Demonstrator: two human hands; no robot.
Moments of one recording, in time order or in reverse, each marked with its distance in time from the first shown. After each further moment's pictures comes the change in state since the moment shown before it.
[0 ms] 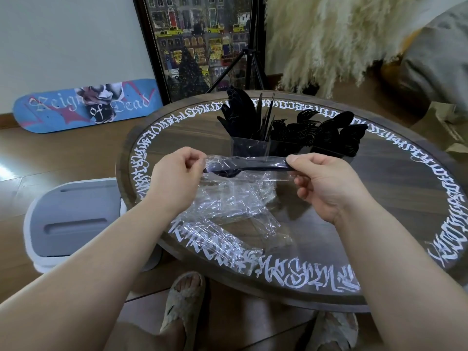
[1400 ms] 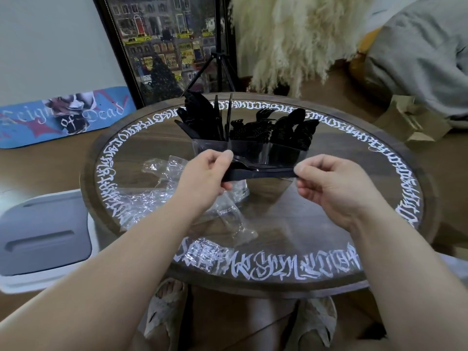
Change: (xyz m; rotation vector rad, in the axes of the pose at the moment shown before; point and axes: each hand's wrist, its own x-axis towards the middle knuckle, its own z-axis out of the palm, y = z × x) left_hand -0.019 0.066 0.069 -0.403 -0.253 -0.069; right_hand -0.022 -0.003 -0.077 0.034 0.029 -0.108
